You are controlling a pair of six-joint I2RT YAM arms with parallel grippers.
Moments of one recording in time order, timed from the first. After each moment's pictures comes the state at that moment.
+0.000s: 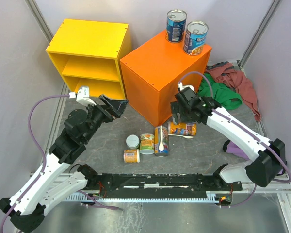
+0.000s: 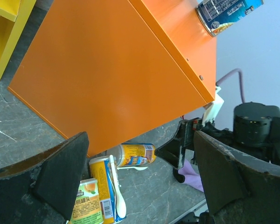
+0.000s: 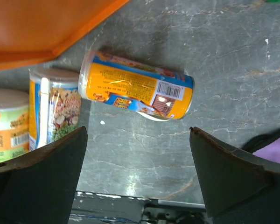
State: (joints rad) left arm -0.64 0.68 0.87 -0.26 -0.20 -0.79; right arm 0.66 1.35 1.23 -0.92 0.33 0.44
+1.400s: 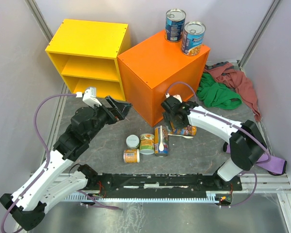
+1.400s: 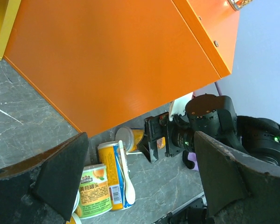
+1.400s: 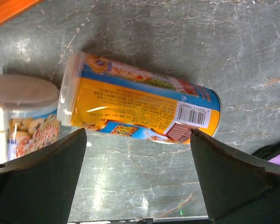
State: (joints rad) left arm -0.64 0.73 0.86 -0.31 -0.17 -0.79; right arm 0.73 1.59 1.15 -0.81 0.38 0.37
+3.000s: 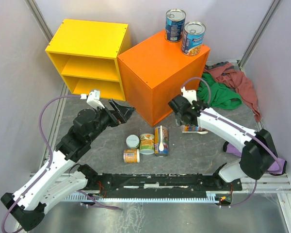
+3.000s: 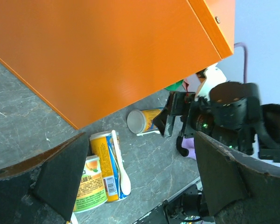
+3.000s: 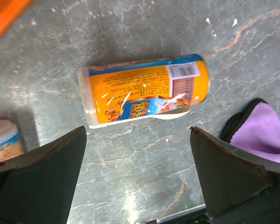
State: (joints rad) left arm -0.64 0.72 0.81 -0.27 -0.08 -0.81; right arm 0.69 1.48 1.10 -0.87 0.64 0.60
